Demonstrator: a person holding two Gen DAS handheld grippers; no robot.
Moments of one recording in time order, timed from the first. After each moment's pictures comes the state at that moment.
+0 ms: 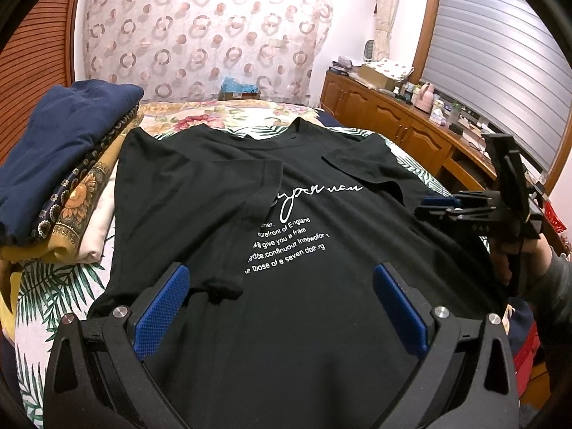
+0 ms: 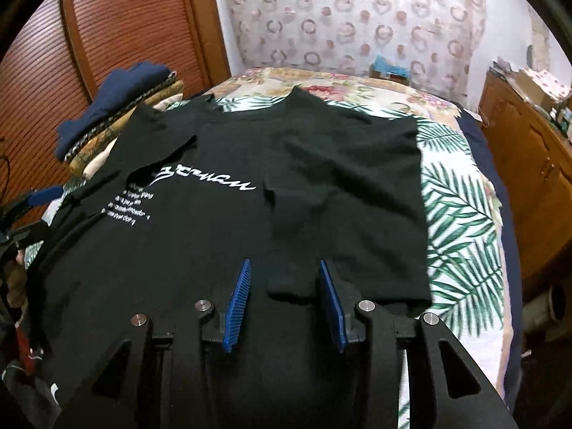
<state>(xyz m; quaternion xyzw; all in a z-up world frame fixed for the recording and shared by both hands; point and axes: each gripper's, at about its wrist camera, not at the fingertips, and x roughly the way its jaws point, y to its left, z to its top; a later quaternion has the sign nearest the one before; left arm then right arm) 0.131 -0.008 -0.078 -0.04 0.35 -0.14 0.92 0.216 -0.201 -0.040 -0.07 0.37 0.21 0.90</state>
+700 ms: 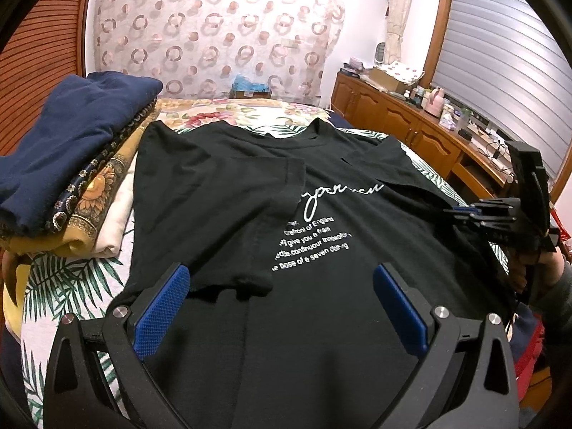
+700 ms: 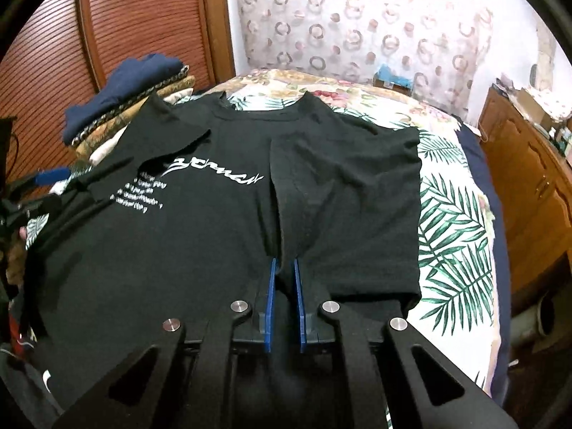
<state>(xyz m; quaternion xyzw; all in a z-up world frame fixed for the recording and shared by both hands) 0.134 0.012 -0.082 -0.05 0.35 -0.12 0.93 0.188 -0.202 -0.037 -0.10 0.36 0.21 0.90</state>
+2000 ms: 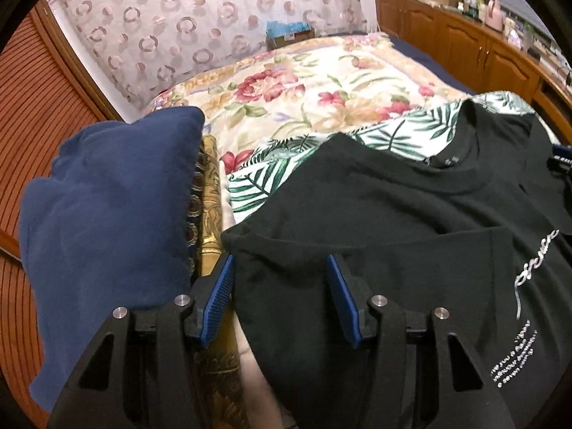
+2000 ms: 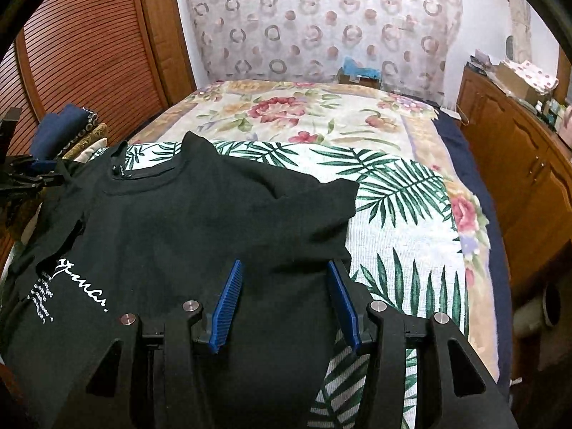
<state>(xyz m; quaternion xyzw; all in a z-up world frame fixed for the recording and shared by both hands) 0.346 0.065 -0.086 0.13 0.48 -0.02 0.87 0.336 -0.240 -0.037 -0.04 0.36 0.16 0.92</state>
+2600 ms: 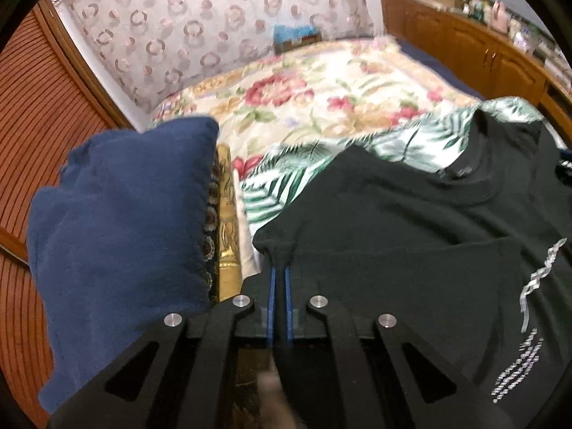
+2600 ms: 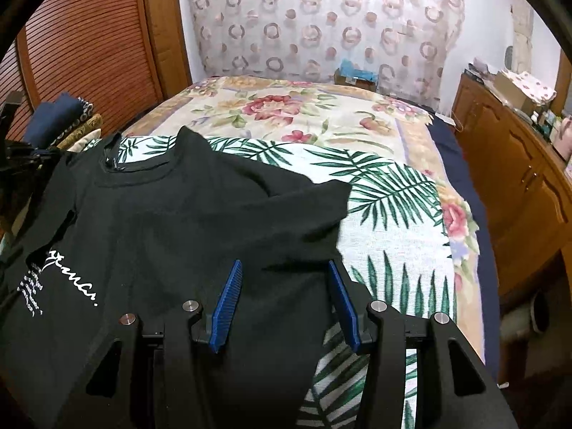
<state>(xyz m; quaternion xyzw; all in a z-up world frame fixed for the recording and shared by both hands) 0.345 0.074 -0.072 0.13 0.46 -0.01 0.88 0.336 -0.242 -0.030 -0.07 0.37 0.15 0.92</state>
